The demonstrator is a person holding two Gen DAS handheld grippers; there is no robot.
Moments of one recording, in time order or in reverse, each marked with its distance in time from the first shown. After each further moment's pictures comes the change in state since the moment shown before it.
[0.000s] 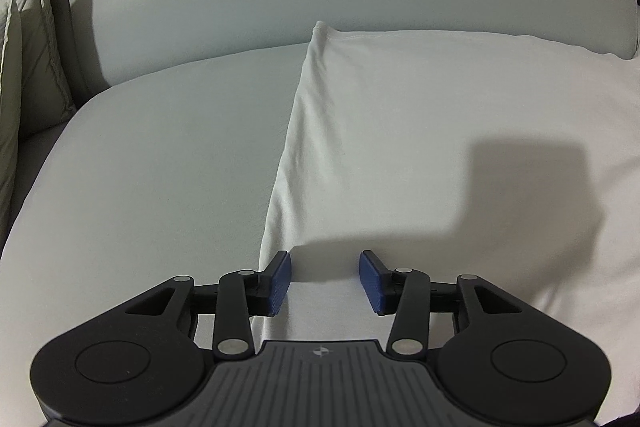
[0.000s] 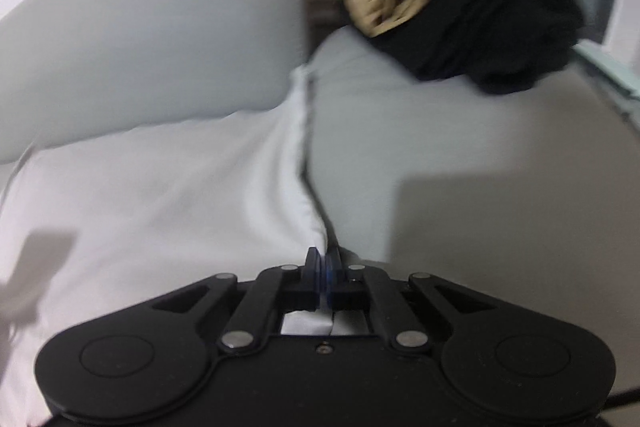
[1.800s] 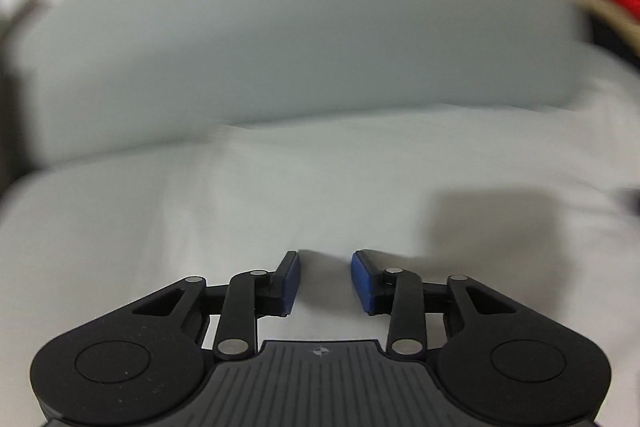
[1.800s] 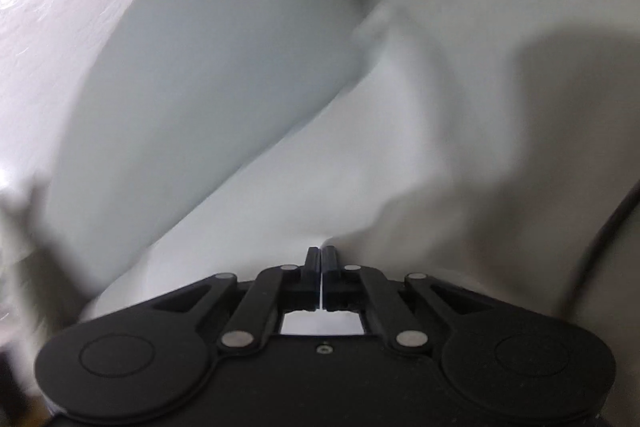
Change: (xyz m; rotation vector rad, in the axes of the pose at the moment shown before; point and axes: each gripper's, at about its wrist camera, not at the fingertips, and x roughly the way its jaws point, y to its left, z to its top) left arm 0.018 -0.045 0.036 0.015 -0.251 -0.050; right arm 0.069 0.003 0.009 0.429 -0.026 0.278
